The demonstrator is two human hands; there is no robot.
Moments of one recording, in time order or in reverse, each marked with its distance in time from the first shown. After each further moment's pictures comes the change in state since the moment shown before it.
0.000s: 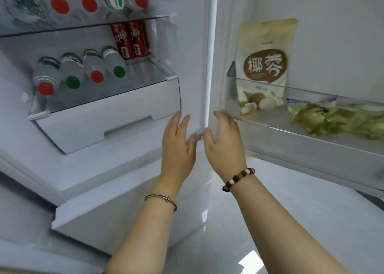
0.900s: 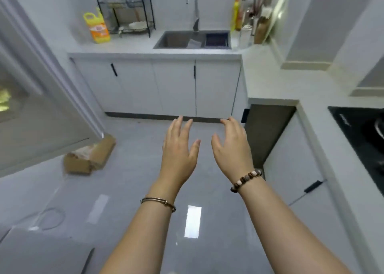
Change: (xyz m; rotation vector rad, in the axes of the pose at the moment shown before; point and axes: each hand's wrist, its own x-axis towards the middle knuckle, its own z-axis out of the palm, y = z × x) left_hand -0.271 0.495 0.269 -0.327 -0.695 0.497; right_hand -0.334 0.298 -0.472 -0.394 0.490 0.682
